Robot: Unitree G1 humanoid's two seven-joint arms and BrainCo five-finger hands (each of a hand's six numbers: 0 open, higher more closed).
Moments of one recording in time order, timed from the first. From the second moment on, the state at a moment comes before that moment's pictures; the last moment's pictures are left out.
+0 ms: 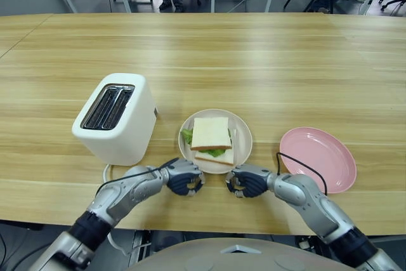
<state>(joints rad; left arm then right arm) -0.11 0.56 -0.49 0.07 0.75 -0.42 -0.45 0.03 -0.52 0.46 -0.09 -0.62 -0.14 0.56</state>
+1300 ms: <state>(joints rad) -0.10 0.37 -0.34 0.16 0.03 -0.55 -0.39 -0.06 -0.38 0.25 0.08 0.13 -0.31 0.62</state>
